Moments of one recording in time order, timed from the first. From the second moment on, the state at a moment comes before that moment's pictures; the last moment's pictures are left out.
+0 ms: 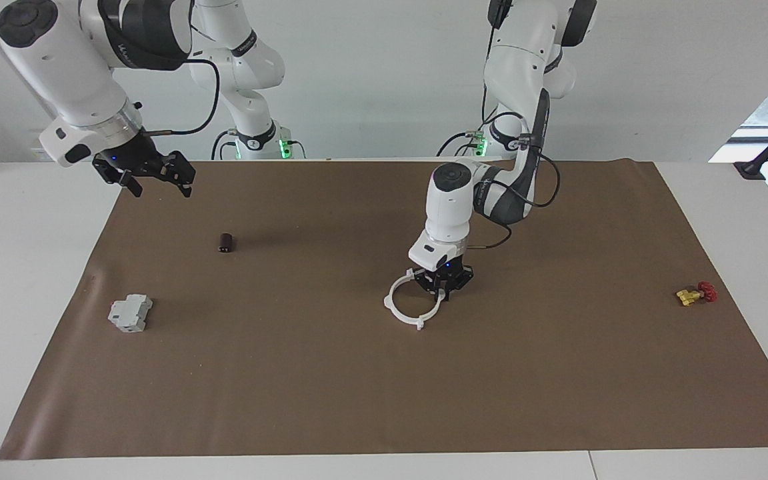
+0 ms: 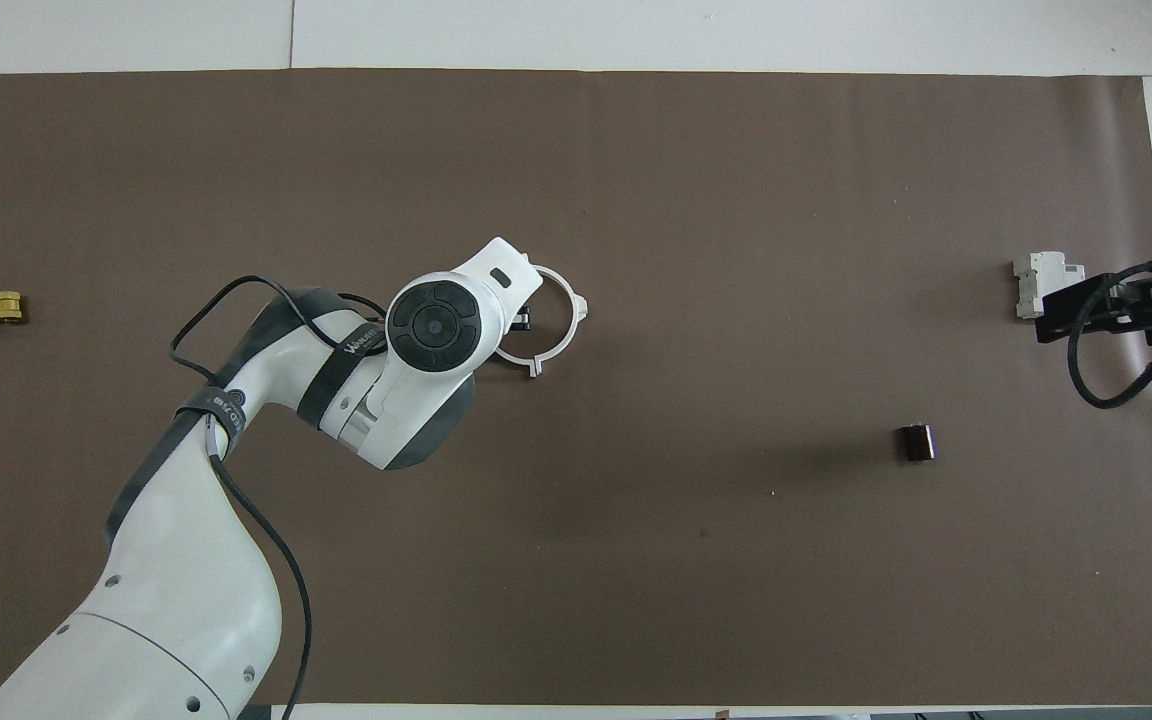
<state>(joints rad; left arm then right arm) -0.59 0.41 0.01 -1.91 0.21 2.48 -0.66 0.03 -0.01 -0.09 -1.68 0.01 1.57 -0.01</state>
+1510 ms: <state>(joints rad) -0.29 0.18 0.03 -1.89 -0.01 2.22 -0.31 0.03 0.00 -0.10 -1.57 0.01 1.52 -0.01</state>
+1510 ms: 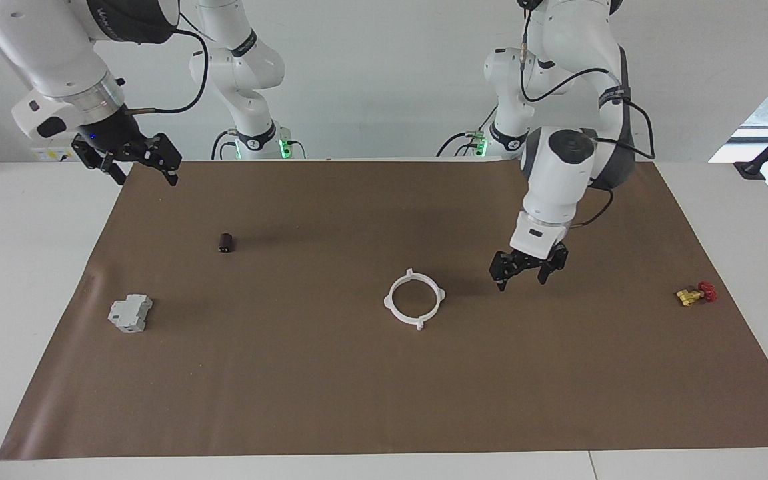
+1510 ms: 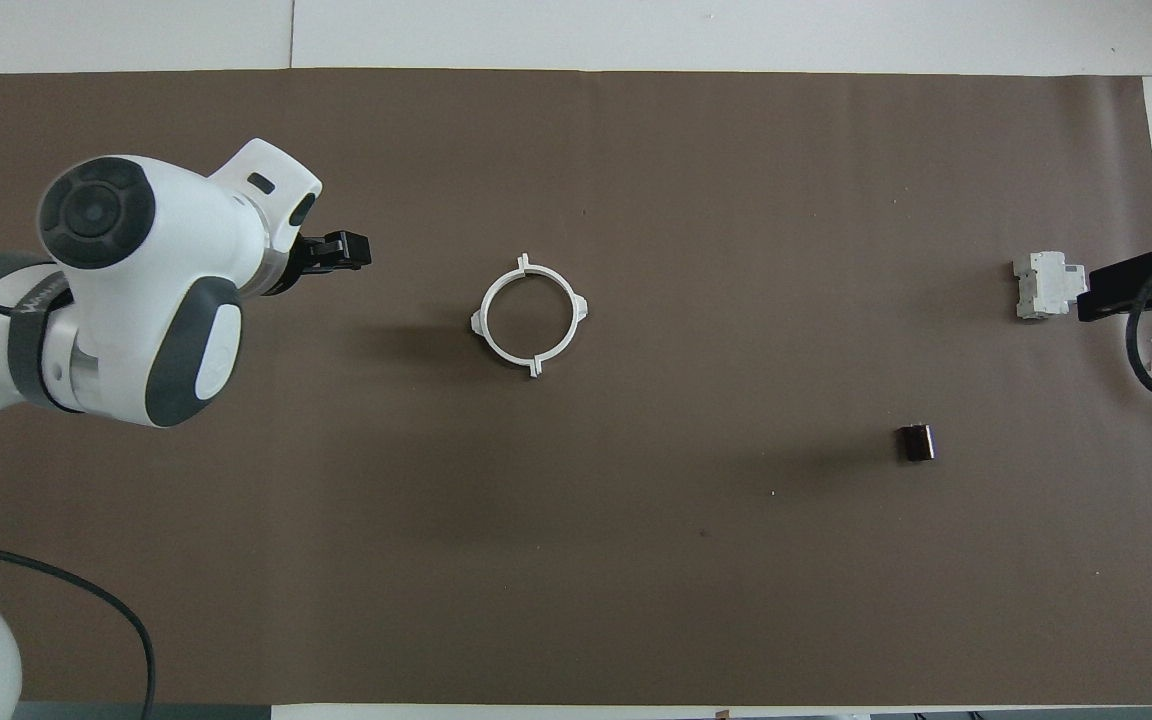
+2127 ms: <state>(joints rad) -0.06 0.08 0.03 -1.73 -0.03 1.87 -0.05 0.03 0.00 -0.10 -1.57 0.01 1.52 -0.01</state>
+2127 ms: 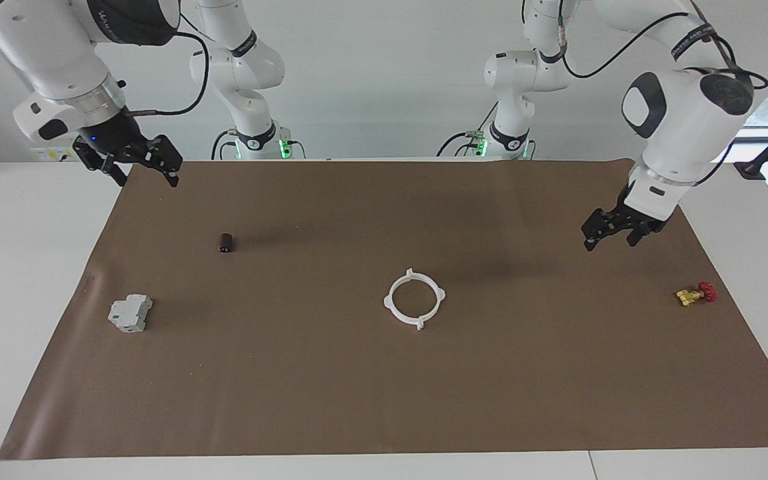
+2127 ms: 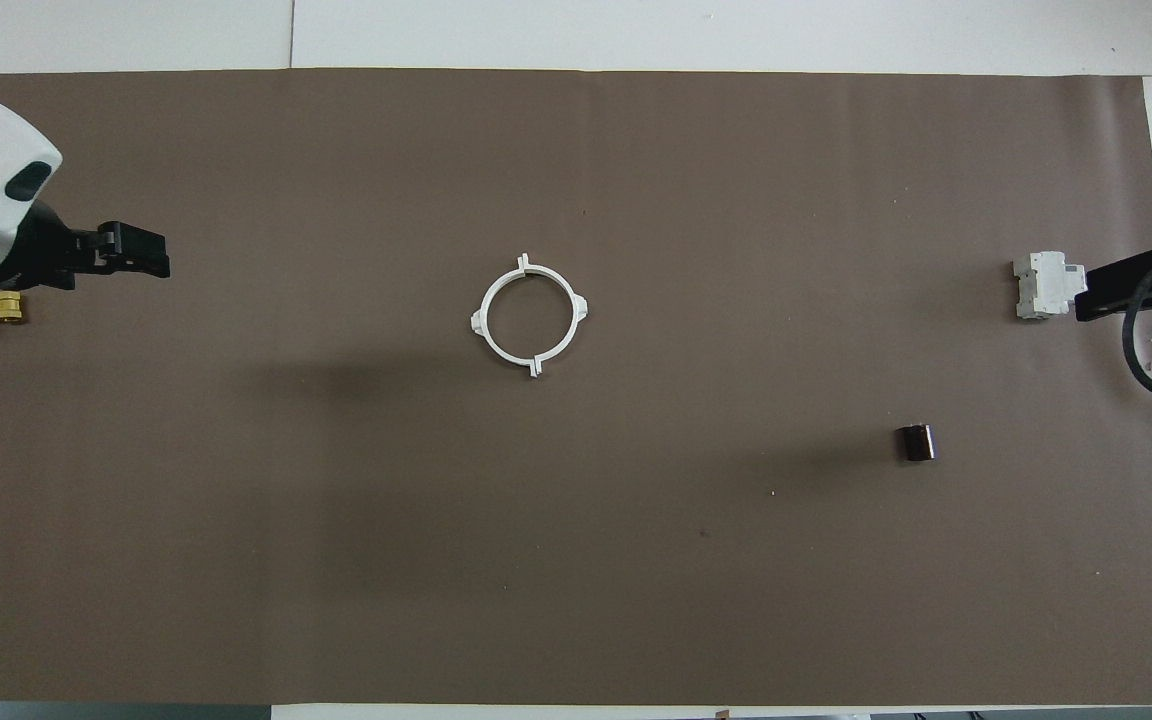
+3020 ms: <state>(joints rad) 0.05 0.06 0.03 -1.57 -0.06 1.63 0.06 0.03 0.00 -0.10 -1.57 0.01 1.52 -0.01</state>
